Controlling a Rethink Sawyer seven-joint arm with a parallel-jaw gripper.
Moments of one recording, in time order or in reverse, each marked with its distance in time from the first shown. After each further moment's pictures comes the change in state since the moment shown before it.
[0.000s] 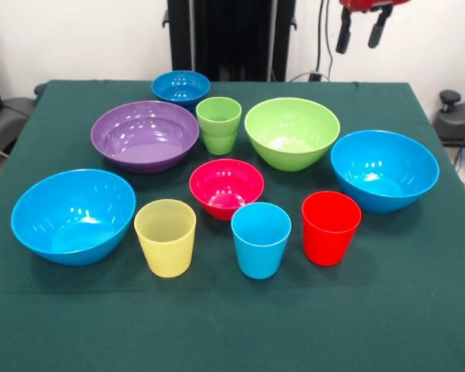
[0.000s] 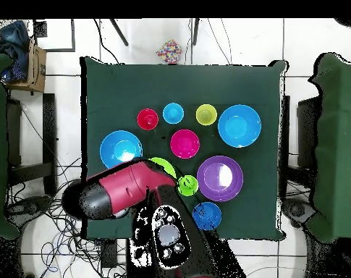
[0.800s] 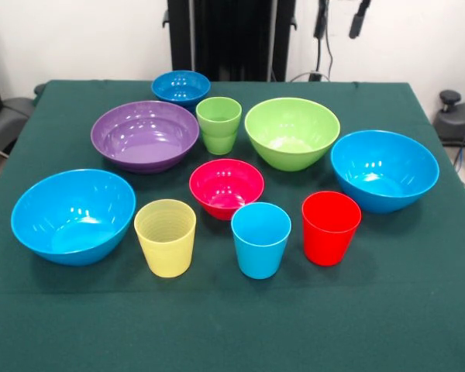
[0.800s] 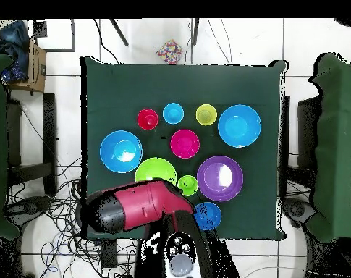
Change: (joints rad) arm 0.048 -0.040 -0.180 0.080 0.130 -0.088 0.163
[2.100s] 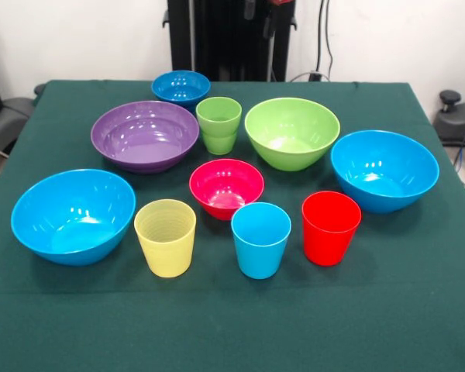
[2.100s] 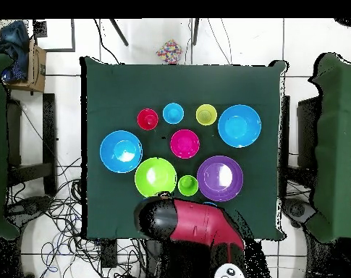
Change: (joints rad) arm -0.046 0.058 -0.263 -0.028 0.091 0.011 0.578
